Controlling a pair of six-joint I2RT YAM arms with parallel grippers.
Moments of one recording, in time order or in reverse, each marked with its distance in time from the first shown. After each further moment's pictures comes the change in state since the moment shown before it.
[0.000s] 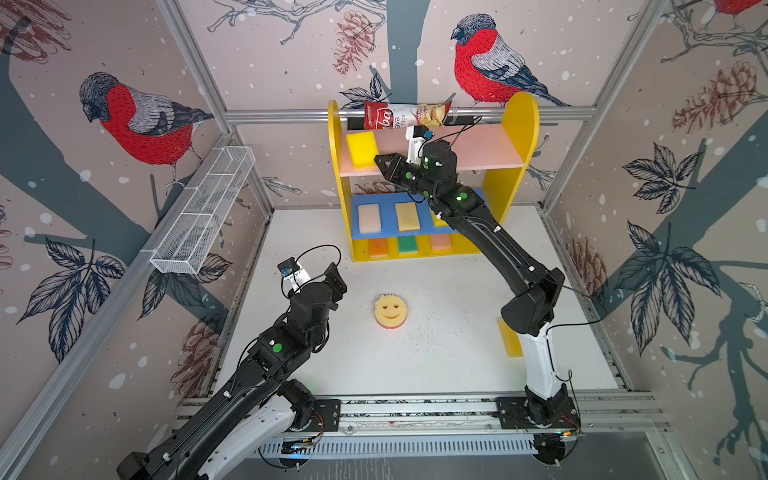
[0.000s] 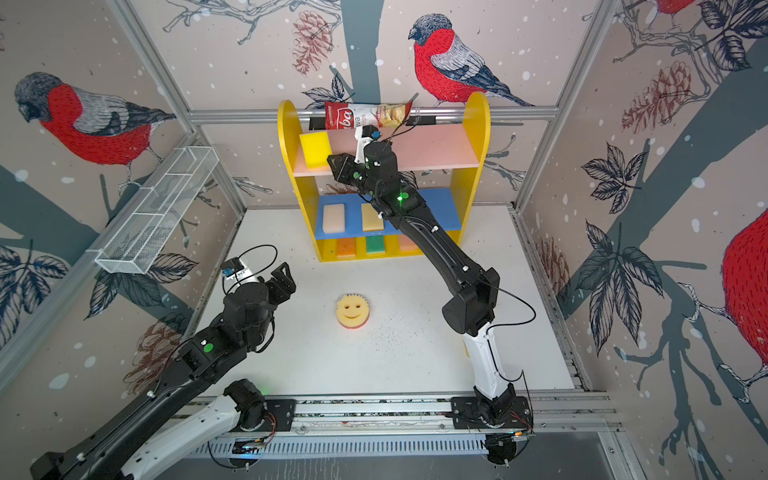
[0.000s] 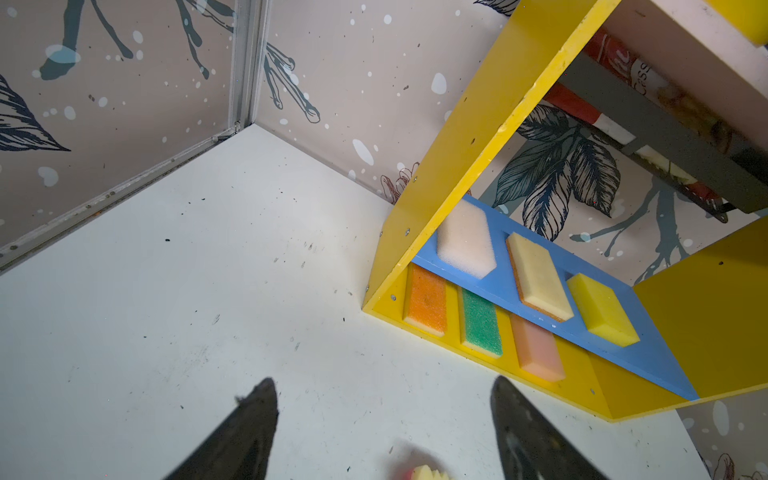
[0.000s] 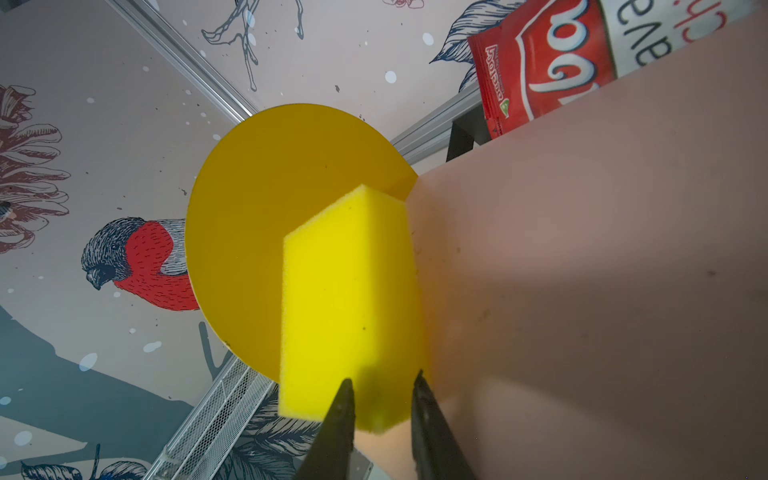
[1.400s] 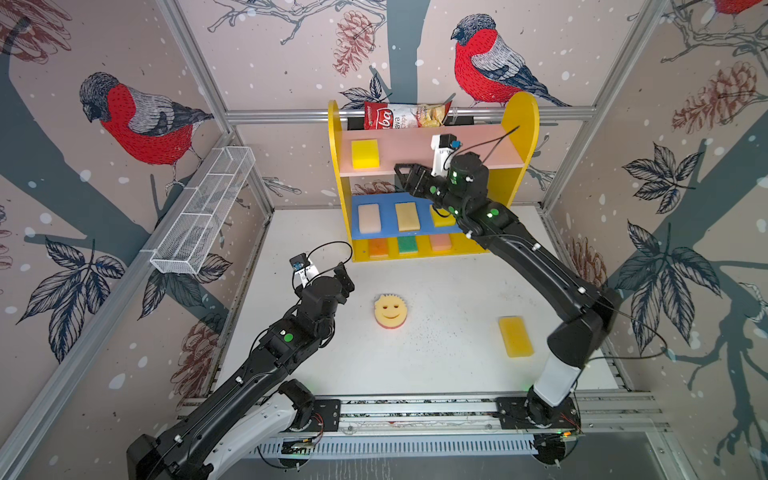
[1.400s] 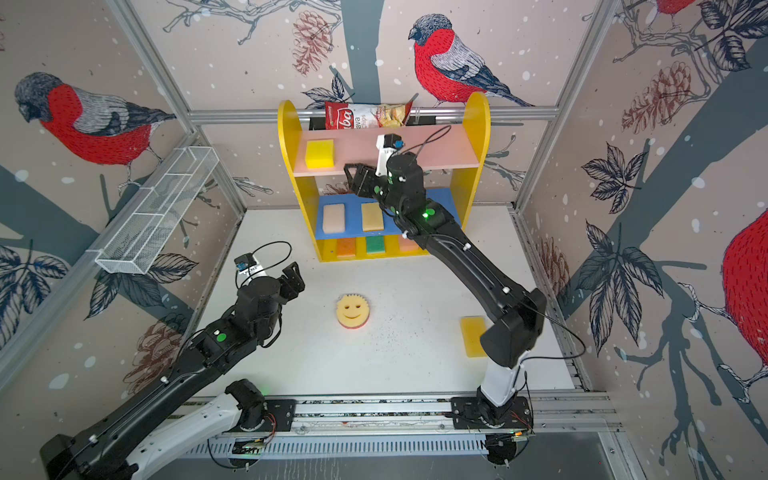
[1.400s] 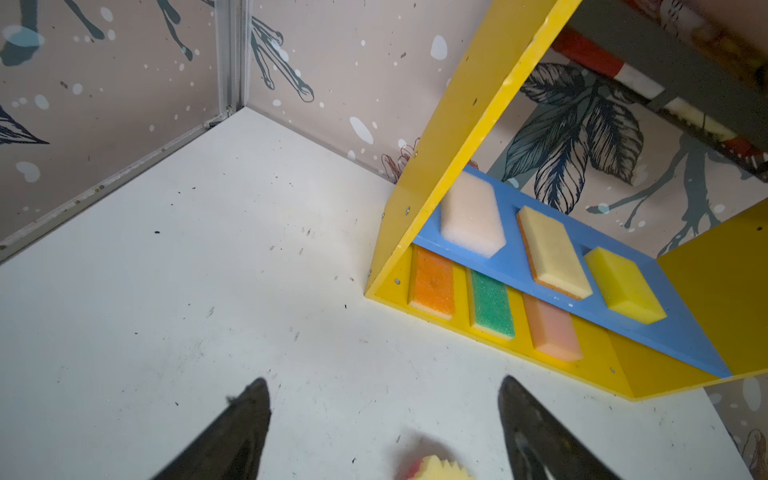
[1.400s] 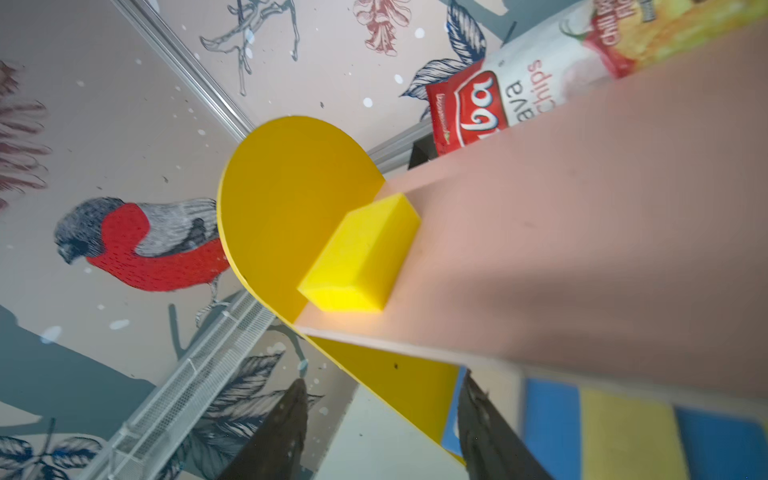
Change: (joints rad) left arm 0.006 0.117 0.007 0.030 0.042 0.018; right arm 0.006 -0.451 -0.597 0.105 0.120 -0.168
